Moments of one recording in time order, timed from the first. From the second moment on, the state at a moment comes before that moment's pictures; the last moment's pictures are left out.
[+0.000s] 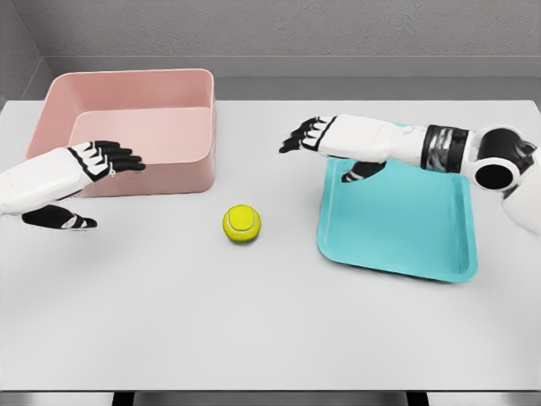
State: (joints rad) left arm -0.36 1.17 -0.58 -1.69 -0.21 -0.61 -0.03; right arm -0.84 -0.69 0.84 -1.35 0.35 -0.61 0.37
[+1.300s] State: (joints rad) left arm -1.01 0.91 -1.37 -1.61 0.03 -0.61 -0.18; right arm -0.76 -0.84 0.73 -1.29 0.30 -0.61 0.42
